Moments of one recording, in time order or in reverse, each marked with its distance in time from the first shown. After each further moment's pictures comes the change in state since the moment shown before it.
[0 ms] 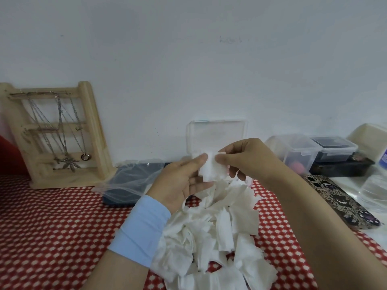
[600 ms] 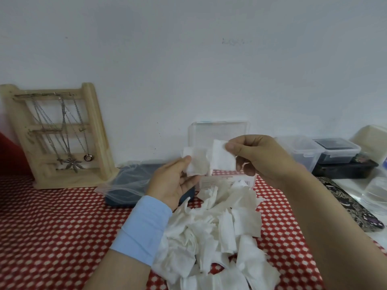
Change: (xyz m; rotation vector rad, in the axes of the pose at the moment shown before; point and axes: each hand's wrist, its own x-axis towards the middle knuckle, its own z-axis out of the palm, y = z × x) left_hand 0.005 0.000 -0.012 -0.215 0.252 0.013; right_hand 0.005 0.008 -0.012 0.333 -0.013 -0.052
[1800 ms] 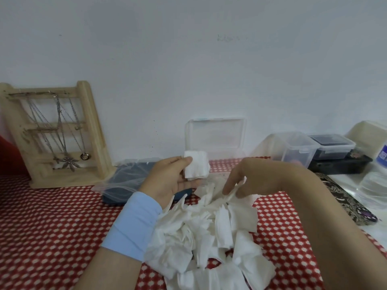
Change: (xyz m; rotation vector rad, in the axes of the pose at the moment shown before) left_hand -0.004 0.006 -0.001 0.270 -0.093 0.014; right_hand -0.010 0.003 -0.009 -1.081 -0.513 0.133
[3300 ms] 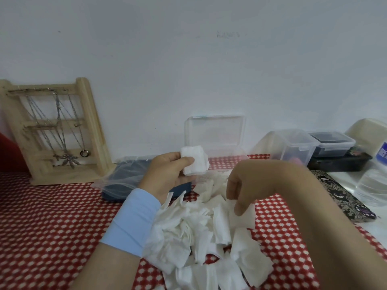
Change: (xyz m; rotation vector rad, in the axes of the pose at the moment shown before) left_hand 0.003 -0.002 -0.001 0.106 0.055 0.077; right_hand -0.010 -0.019 0.000 -0.054 -0.133 0.107
